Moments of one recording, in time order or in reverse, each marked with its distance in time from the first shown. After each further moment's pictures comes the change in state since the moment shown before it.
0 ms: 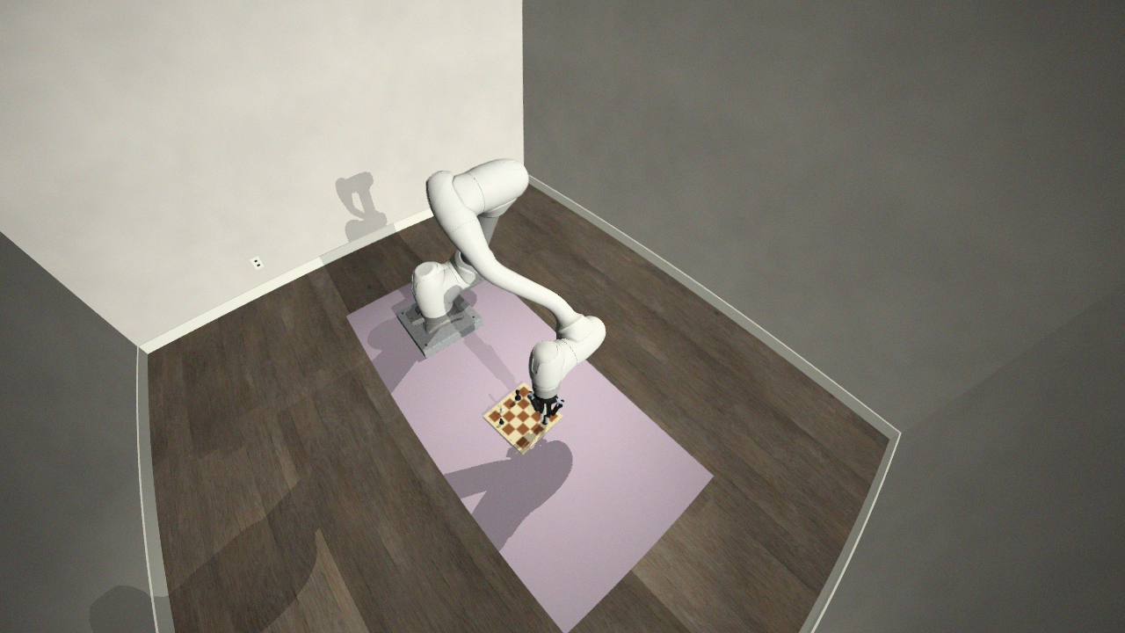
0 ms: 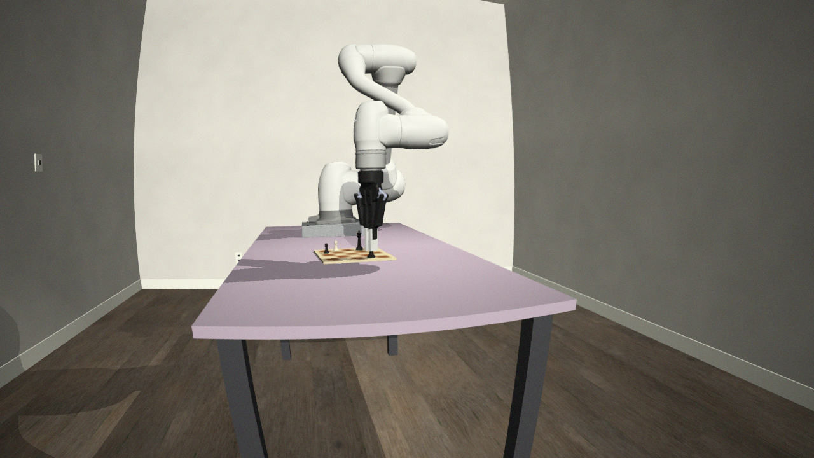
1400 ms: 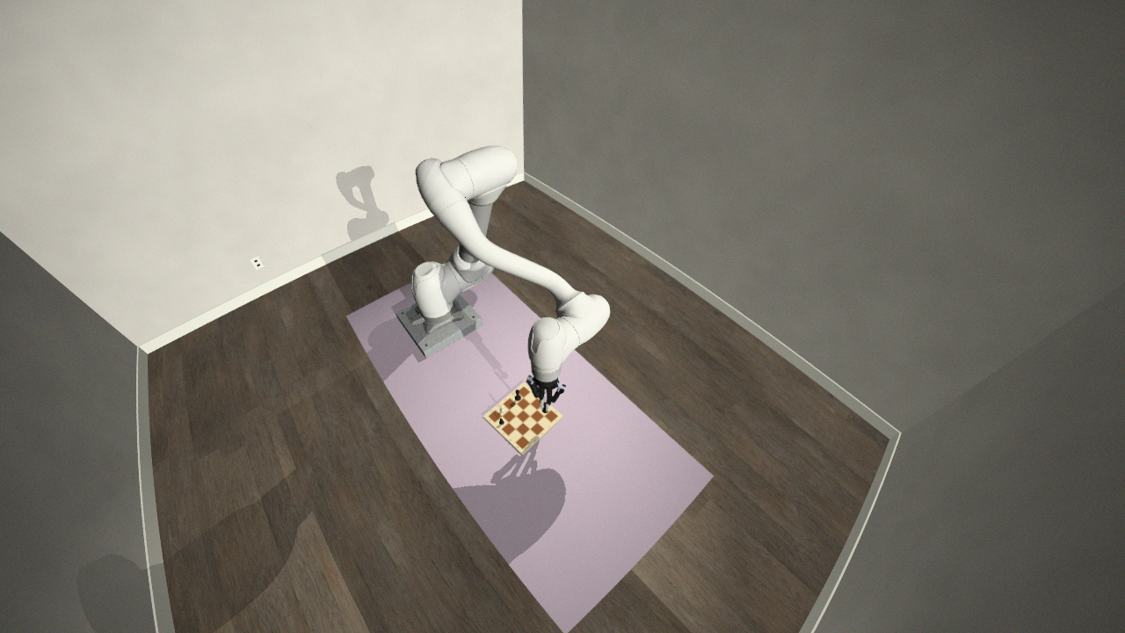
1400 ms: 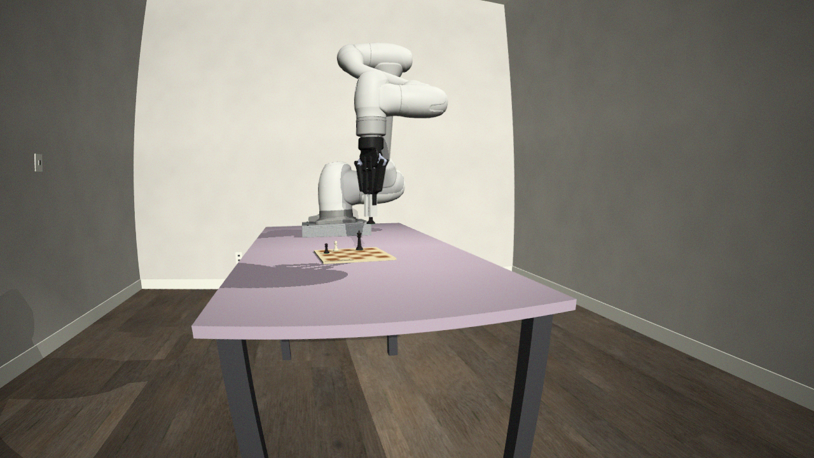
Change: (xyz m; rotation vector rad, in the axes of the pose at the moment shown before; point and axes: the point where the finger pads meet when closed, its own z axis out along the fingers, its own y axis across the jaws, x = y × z) arm 0.000 0.000 -0.100 0.000 0.000 0.000
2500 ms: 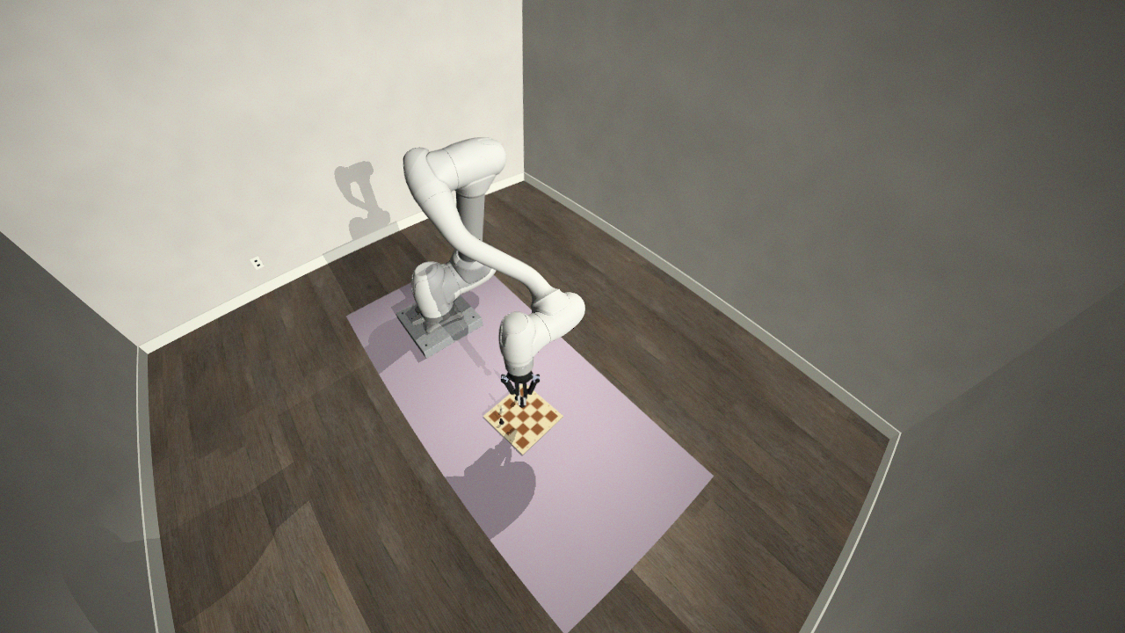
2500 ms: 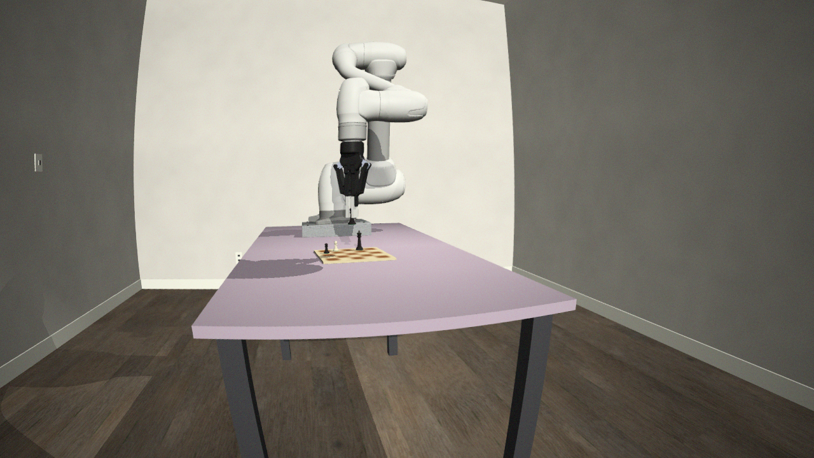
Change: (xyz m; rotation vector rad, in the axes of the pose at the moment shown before) arm 0.001 0.086 0.007 0.000 0.000 -0.320
